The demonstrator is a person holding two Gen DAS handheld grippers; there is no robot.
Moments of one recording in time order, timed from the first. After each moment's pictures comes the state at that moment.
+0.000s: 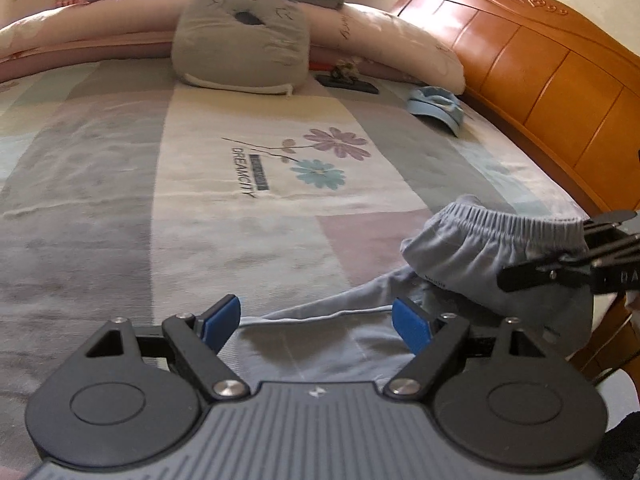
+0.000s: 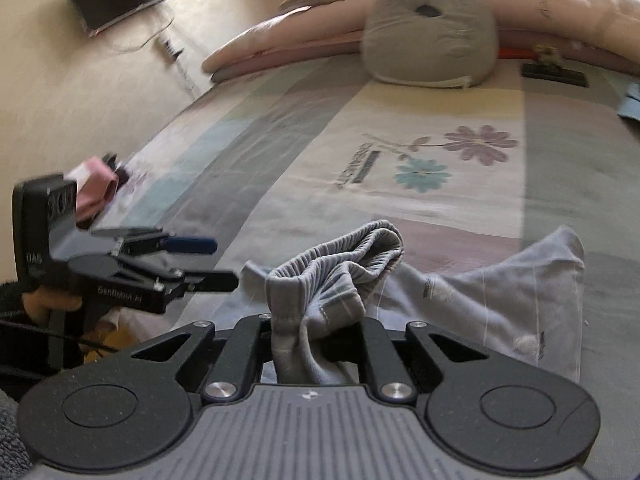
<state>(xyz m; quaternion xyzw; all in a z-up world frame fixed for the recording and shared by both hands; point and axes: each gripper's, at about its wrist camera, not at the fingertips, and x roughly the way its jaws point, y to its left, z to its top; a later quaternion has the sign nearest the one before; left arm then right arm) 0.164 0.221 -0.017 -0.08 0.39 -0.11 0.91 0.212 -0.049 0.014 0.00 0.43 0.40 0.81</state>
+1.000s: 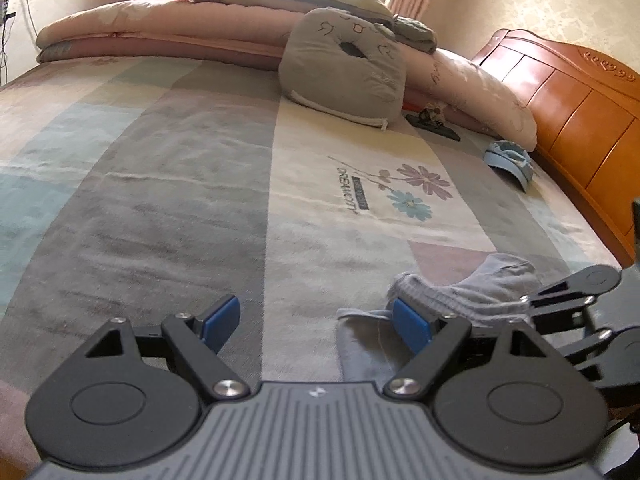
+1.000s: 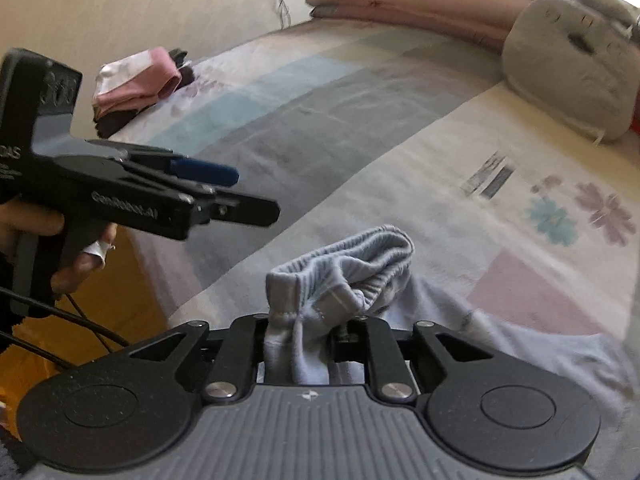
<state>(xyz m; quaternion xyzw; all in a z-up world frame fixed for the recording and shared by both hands) 0.126 0.274 -0.019 -0.13 0.36 0.00 0.92 0.192 0.070 -0.018 -0.15 0.42 0.50 0.75</state>
